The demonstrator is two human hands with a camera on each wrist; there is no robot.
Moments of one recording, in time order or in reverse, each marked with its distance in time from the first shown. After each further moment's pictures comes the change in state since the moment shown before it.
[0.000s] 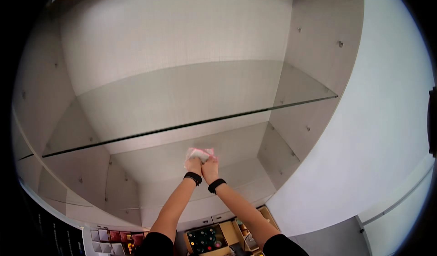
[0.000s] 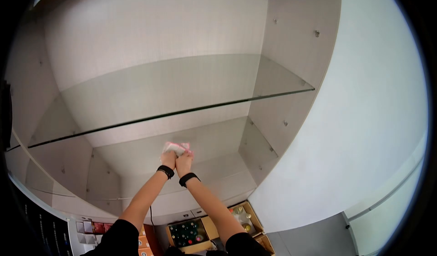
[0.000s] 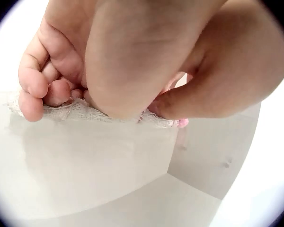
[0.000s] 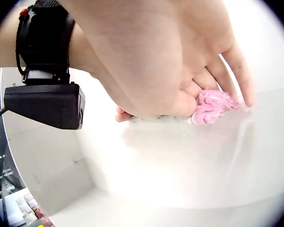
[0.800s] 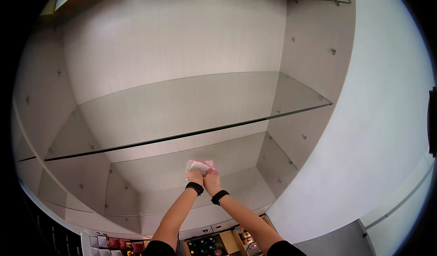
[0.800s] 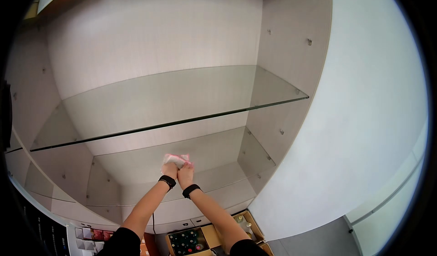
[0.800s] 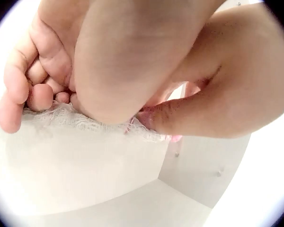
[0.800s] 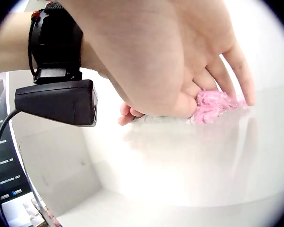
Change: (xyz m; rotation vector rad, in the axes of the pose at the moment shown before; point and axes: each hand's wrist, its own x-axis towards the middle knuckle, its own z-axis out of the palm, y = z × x) left_hand -0.005 0.017 -0.005 0.286 -0.200 -0.028; right_hand -0.020 0.009 -0.007 0.133 0.121 0.061
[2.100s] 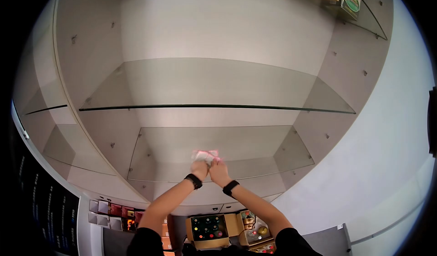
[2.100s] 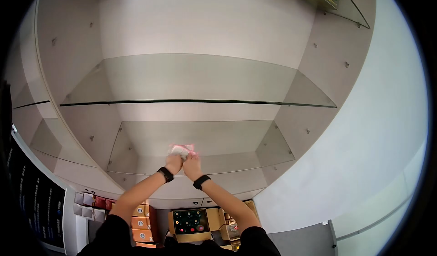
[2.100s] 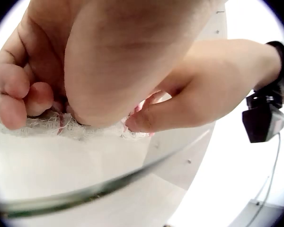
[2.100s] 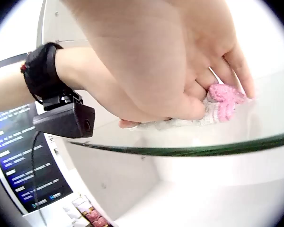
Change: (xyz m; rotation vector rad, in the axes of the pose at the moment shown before) left_hand -0.101 -0.135 0.007 -0.250 0.031 0.090; right_hand -0.060 -0.110 -0.036 -0.059 -0.101 -0.379
